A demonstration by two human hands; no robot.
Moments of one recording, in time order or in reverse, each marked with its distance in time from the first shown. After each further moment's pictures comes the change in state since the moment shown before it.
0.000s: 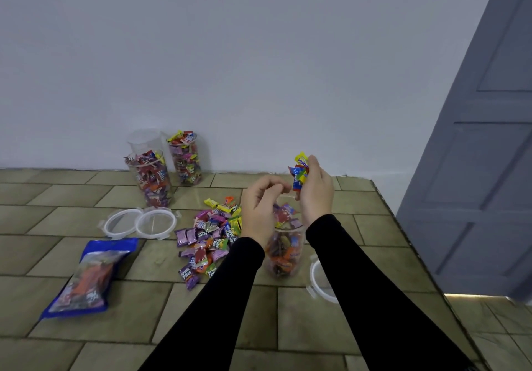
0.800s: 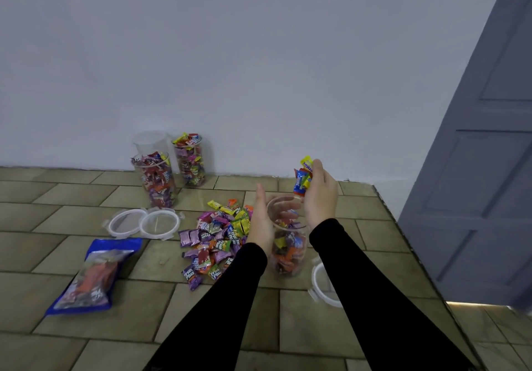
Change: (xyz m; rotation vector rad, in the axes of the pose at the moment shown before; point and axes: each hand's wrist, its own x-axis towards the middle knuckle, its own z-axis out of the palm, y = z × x) left_hand -0.002 -0.019 -0.001 -0.203 0.004 -0.570; right_hand 0.000 0.002 -0.002 -0.011 -0.013 -0.082
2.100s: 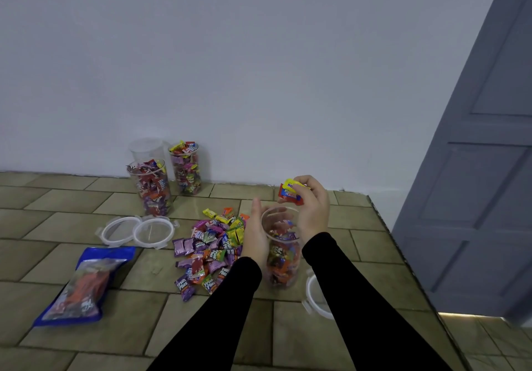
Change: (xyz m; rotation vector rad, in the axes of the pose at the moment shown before) left_hand 0.008 -0.013 -0.001 -0.074 0.068 0.066; right_hand -0.011 -0.003 -0.005 0.166 -0.190 -0.091
